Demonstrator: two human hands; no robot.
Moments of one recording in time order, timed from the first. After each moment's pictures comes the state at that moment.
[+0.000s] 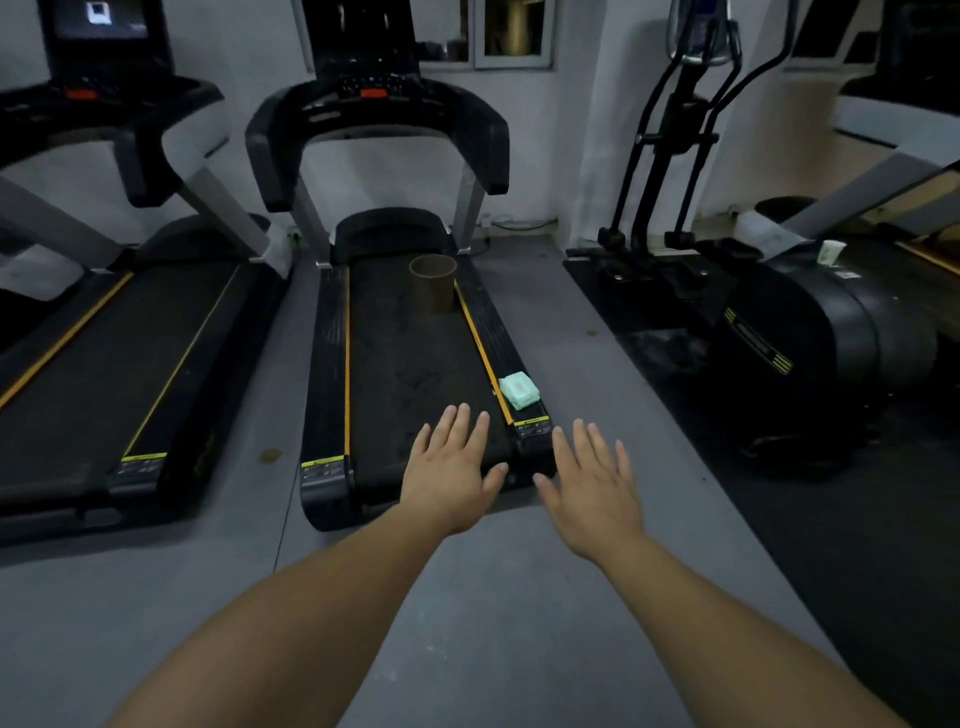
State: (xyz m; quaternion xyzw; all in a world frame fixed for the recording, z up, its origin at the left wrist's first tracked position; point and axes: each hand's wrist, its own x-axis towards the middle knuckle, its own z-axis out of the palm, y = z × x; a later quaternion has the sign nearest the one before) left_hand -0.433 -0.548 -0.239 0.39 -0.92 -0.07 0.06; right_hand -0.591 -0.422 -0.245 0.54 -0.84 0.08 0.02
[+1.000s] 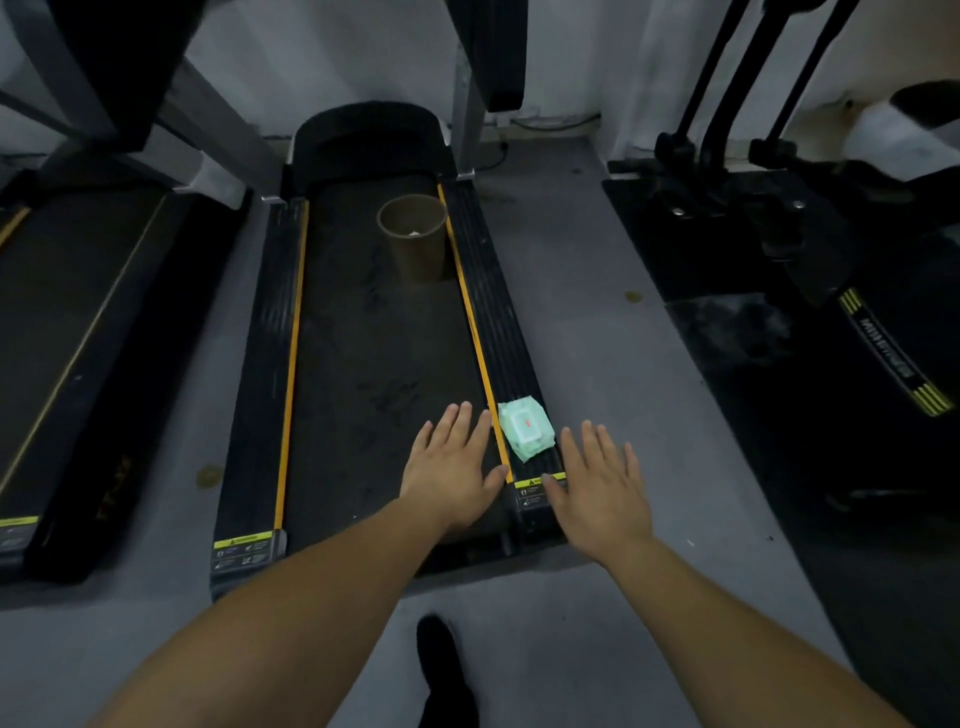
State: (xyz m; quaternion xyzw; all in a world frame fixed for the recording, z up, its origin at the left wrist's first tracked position) left_hand -0.763 -0.990 -0.368 0.41 -0.90 -0.14 -0.06; right_hand -0.931 -0.864 -0.371 0.54 -0.83 0.03 -0.11
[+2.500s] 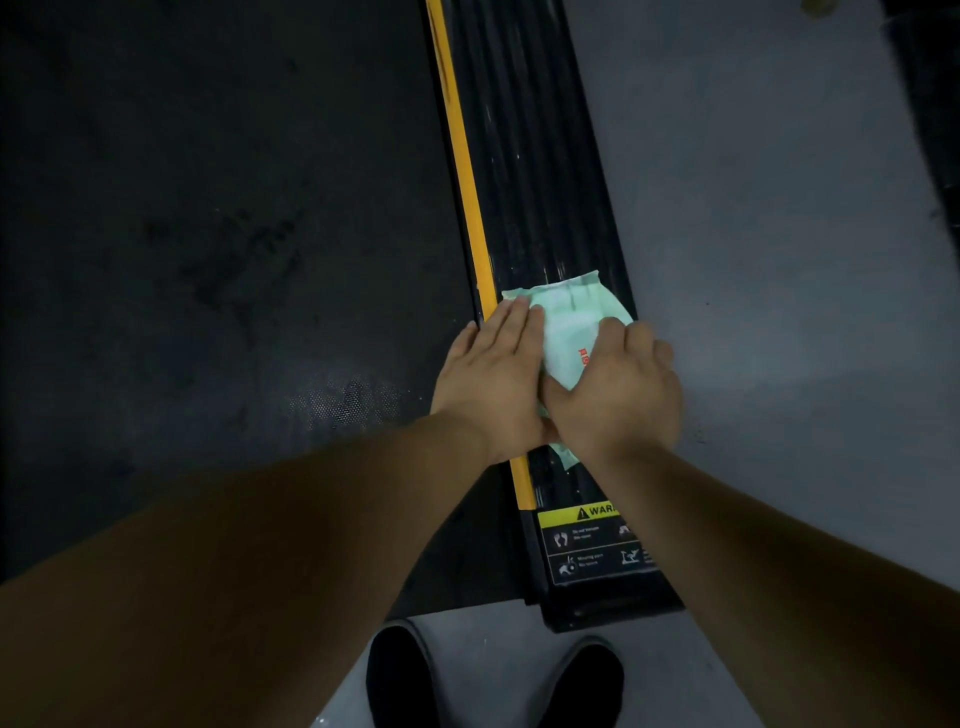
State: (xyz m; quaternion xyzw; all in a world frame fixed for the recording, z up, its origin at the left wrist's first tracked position) left_hand -0.969 -1.240 -0.880 0.37 -0.88 -0.25 -0.12; right_hand -1.078 -1.164 -0.875 0.42 -0.90 0.09 -0.10
